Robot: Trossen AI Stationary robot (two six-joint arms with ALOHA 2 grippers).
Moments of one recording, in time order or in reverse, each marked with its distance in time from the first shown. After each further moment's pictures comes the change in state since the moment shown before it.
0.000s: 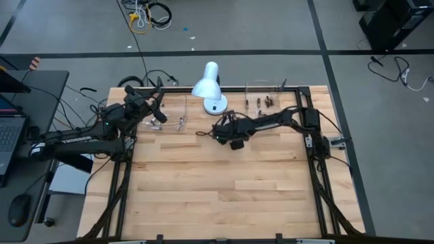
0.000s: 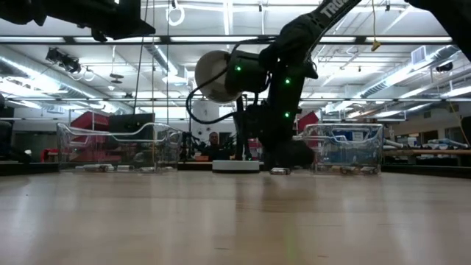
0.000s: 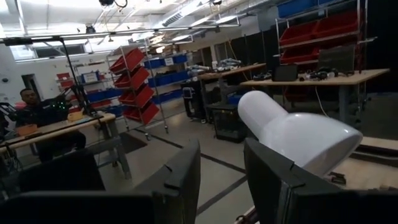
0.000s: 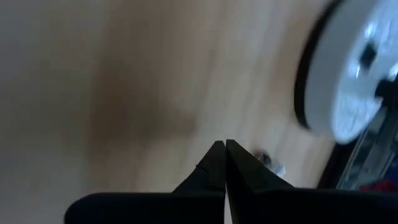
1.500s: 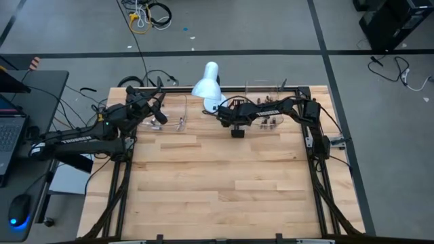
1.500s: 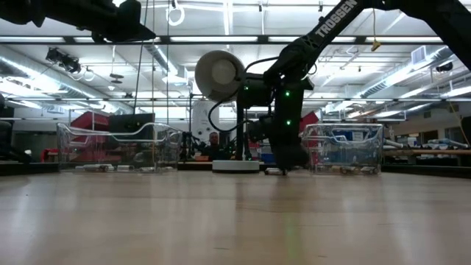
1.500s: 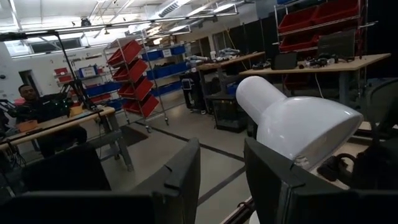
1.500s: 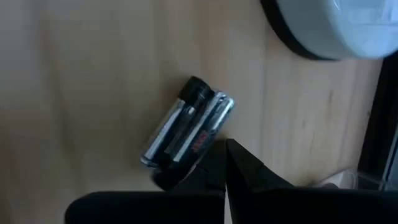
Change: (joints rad) left arm 0.000 0.000 0.000 -0.056 -0.003 -0.003; right arm -0.196 0.001 -0.006 -0.029 -0.116 0.155
